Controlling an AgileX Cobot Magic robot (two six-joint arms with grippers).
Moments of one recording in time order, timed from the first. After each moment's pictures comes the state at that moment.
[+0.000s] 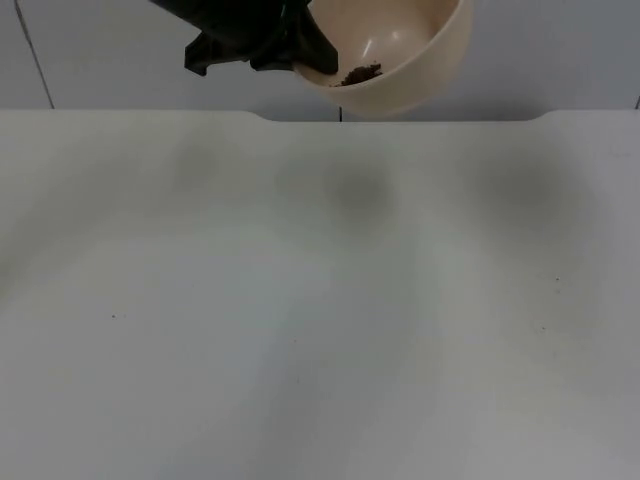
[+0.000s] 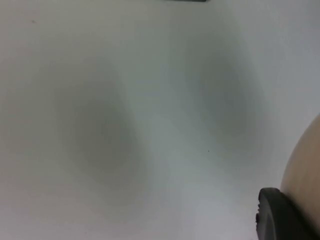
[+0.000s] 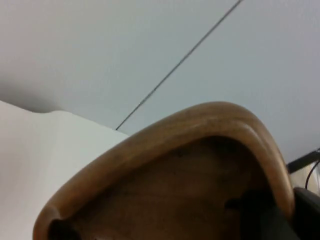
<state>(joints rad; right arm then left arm) 0.51 1.41 -1.35 -1.06 0.94 0.54 -0.28 2.09 -1.60 -0.99 0.64 0.56</state>
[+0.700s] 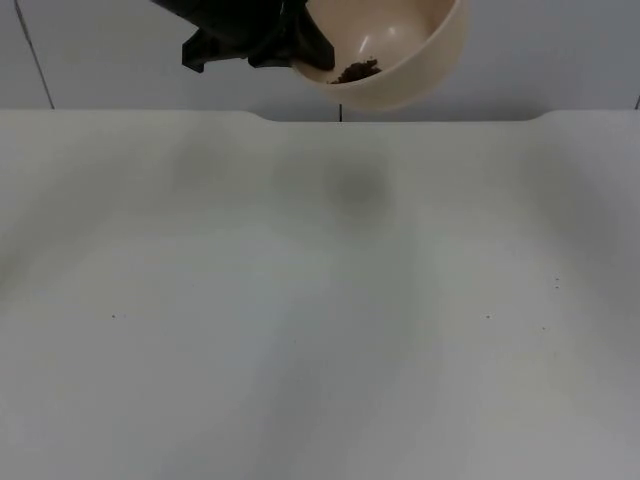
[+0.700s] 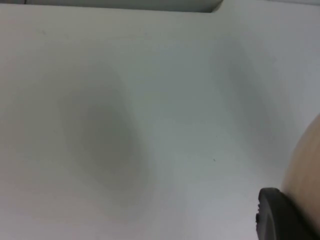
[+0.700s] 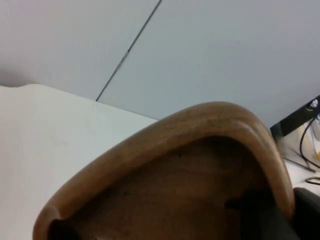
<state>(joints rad) 0.41 1.29 -1.20 -1.03 0.89 0.59 -0.28 2.09 -1.60 -0.99 0.62 0.56</state>
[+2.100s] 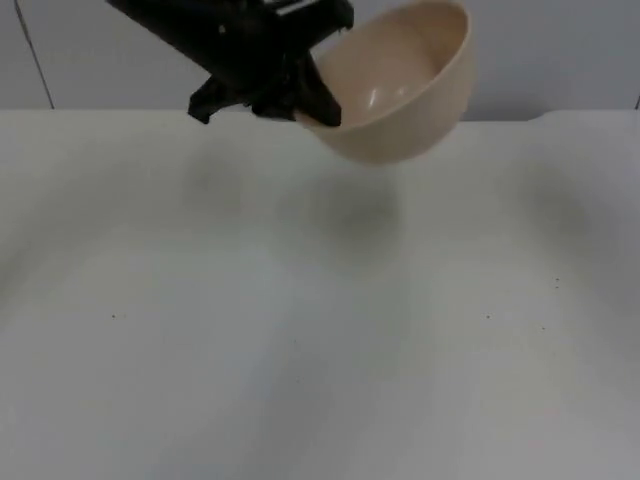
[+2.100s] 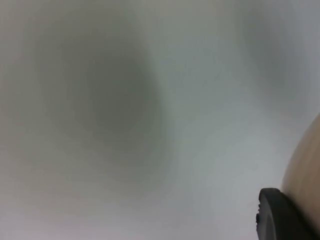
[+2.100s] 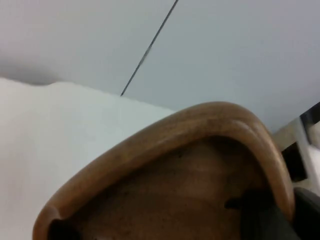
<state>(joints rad) 0.41 1.28 -1.18 -0.96 0.87 0.61 -0.28 2.13 -1.61 -0.84 0.81 0.41</state>
